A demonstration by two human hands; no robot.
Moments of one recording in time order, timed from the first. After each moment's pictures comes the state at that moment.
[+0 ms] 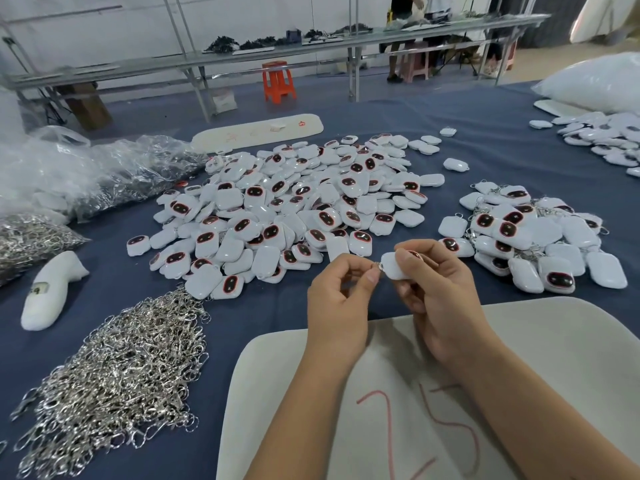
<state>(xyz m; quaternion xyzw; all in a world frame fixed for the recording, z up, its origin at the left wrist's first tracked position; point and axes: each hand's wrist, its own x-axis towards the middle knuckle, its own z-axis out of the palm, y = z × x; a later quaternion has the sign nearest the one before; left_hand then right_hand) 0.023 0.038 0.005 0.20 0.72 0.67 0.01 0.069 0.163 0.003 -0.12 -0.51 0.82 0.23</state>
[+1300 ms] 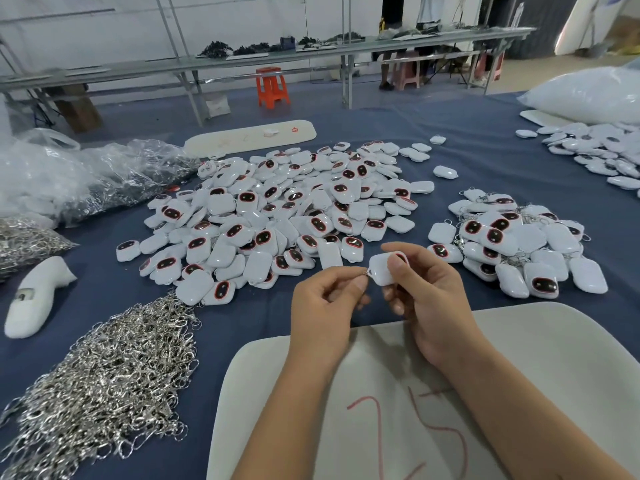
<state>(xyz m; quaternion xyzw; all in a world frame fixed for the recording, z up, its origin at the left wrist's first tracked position) 0.018 0.034 0.004 0.16 0.68 0.71 0.06 0.066 0.169 -0.004 -0.09 -0.54 0.81 0.24</state>
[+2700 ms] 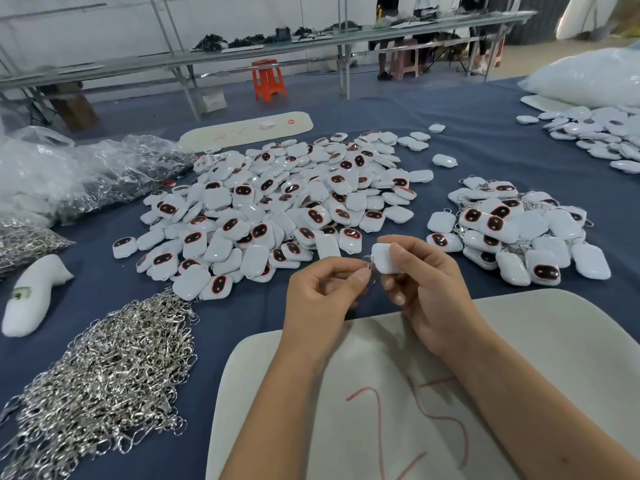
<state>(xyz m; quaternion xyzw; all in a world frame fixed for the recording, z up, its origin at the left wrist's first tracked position) 0.018 0.026 0.011 0.19 0.66 0.72 0.10 0.066 0.172 0.000 -0.10 -0.50 0.84 0.19</state>
